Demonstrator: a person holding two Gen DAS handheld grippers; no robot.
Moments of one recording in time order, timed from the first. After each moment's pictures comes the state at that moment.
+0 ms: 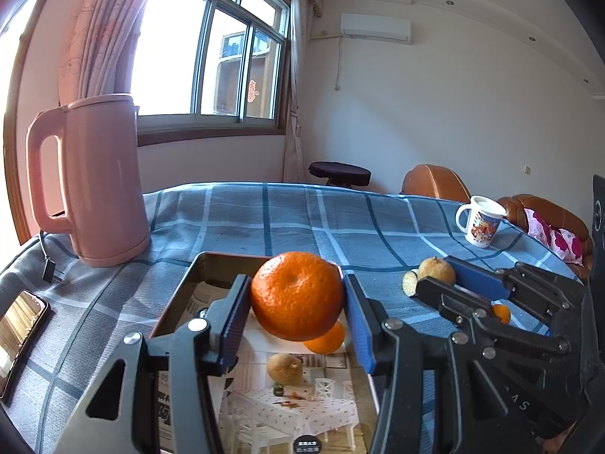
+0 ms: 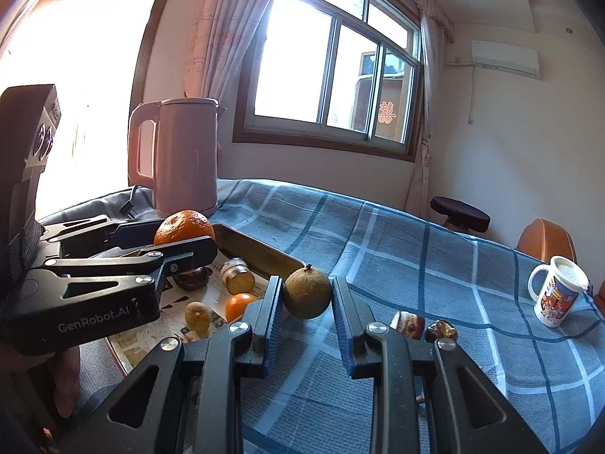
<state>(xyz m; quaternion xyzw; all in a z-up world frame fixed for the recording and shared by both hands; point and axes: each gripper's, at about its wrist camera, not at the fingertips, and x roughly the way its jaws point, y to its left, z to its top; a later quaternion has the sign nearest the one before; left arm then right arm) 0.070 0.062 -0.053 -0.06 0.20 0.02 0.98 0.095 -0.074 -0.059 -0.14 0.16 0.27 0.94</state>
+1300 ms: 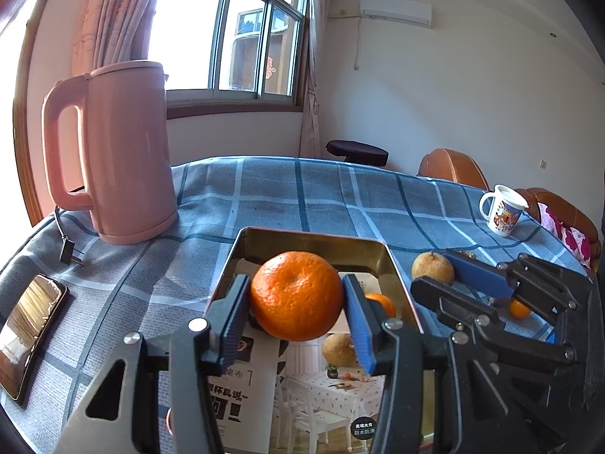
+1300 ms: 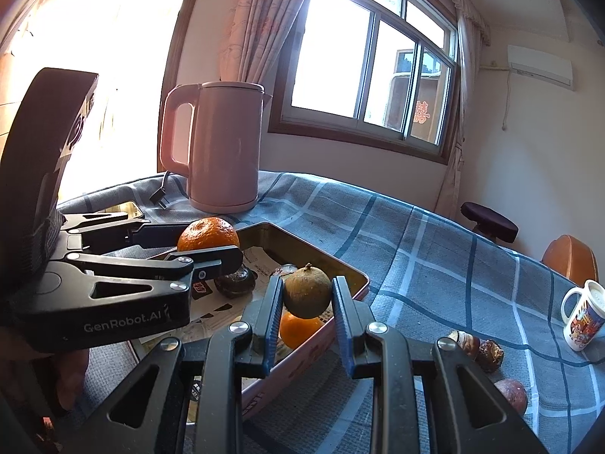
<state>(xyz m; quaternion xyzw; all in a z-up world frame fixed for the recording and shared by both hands) 0.072 0.098 -0.060 -0.07 0.25 0.05 0.97 0.095 -0.027 -0.066 -0.17 0.17 0.32 0.92</state>
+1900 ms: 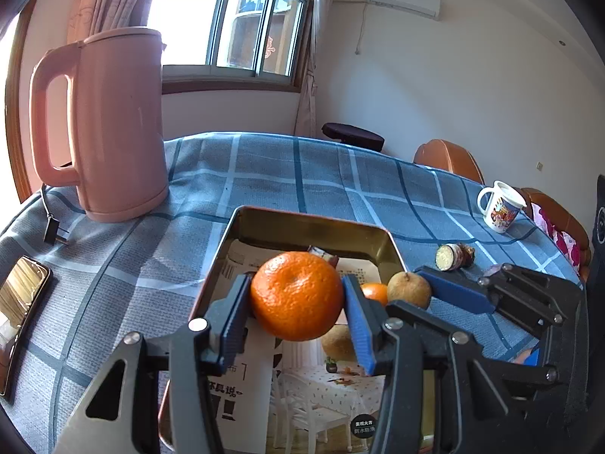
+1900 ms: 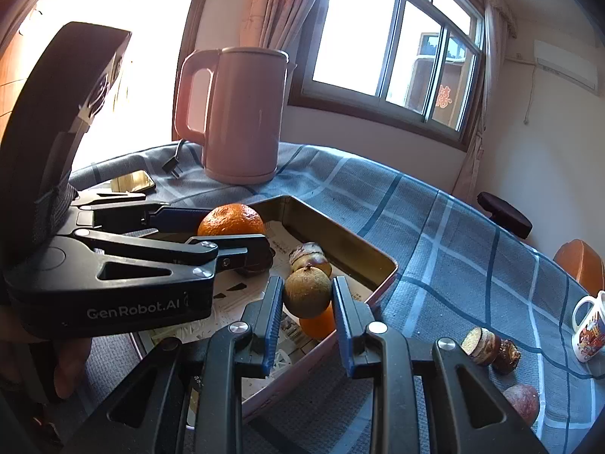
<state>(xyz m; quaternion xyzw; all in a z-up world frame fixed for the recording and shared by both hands) 0.085 0.106 -0.070 -0.10 0.28 0.03 0.95 0.103 -0.007 -0.079 -0.21 0.22 0.34 0.89</state>
